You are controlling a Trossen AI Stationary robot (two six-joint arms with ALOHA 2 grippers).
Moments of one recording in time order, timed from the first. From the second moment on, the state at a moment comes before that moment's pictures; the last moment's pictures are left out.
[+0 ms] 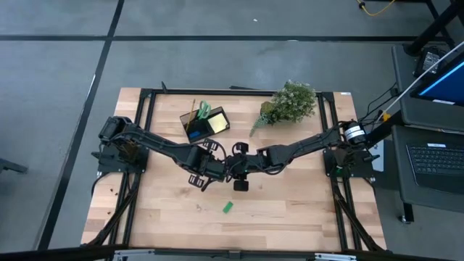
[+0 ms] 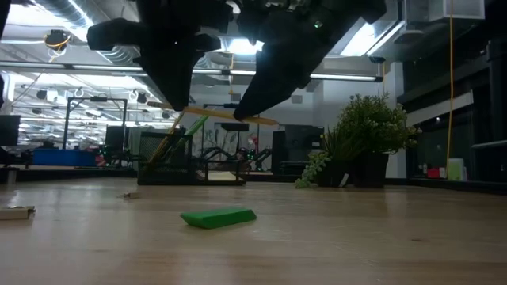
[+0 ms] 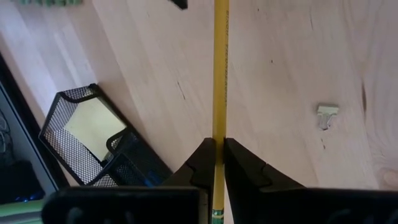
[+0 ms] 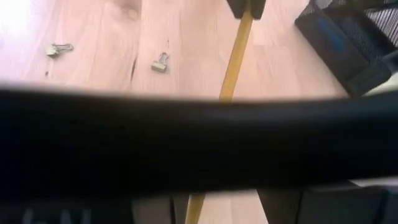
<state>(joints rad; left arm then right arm) -0.26 1.75 1.40 -1.10 -0.40 0.12 0.19 1.87 1.27 -0.25 0.24 0.08</state>
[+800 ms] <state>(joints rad) -0.26 1.75 1.40 -1.10 -0.45 0.14 0.18 1.87 1.27 -0.27 0.24 0.10</state>
